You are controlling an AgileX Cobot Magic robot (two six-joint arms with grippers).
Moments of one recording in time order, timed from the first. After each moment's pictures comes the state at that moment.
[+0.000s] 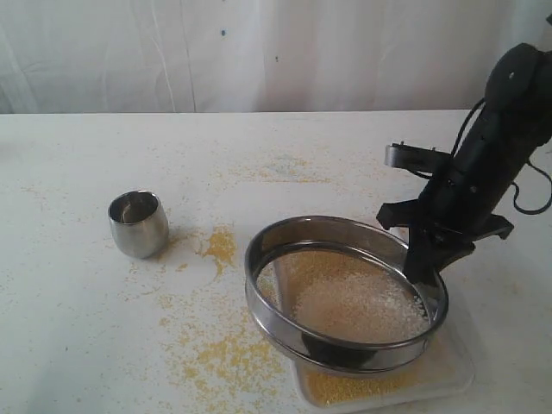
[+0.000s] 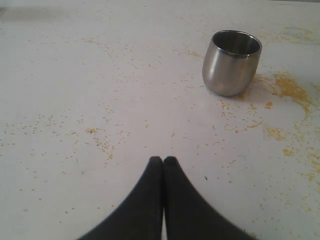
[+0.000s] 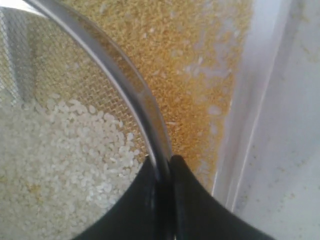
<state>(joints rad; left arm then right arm) 0.17 0.00 0.02 -0.37 0.44 0.28 0.13 1.87 -1.26 0.37 1.17 -0.31</state>
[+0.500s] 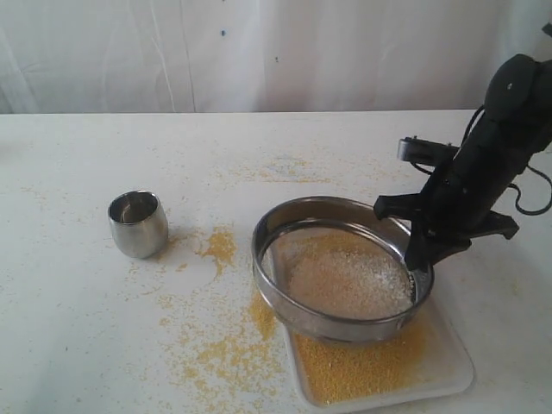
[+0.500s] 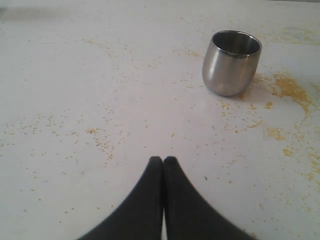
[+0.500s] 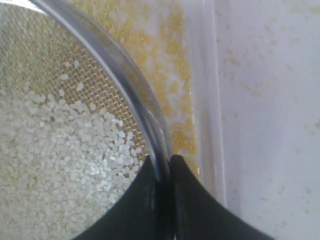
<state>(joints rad) 0.17 0.00 0.02 -0.37 0.44 0.28 0.14 1.88 -1.23 0.34 1.02 -0.15</state>
